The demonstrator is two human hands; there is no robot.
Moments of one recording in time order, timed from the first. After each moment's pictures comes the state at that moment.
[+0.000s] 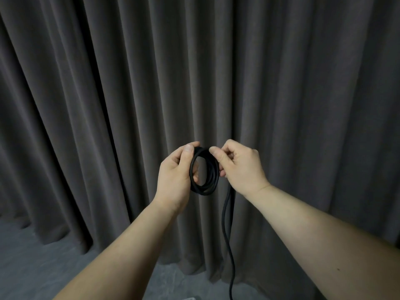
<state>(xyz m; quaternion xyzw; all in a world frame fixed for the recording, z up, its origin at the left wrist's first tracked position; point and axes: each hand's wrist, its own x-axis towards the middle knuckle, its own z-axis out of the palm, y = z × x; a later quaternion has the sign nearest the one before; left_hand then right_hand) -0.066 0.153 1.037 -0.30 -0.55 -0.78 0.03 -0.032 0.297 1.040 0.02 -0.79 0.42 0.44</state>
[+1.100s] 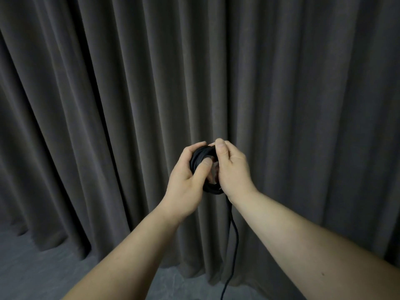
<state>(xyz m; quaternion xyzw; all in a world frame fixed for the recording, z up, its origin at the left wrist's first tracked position) -0.039 0.157 1.041 -0.40 -0.63 -0.66 0.09 -0.029 0.272 1.041 0.01 -0.69 0.59 0.43</state>
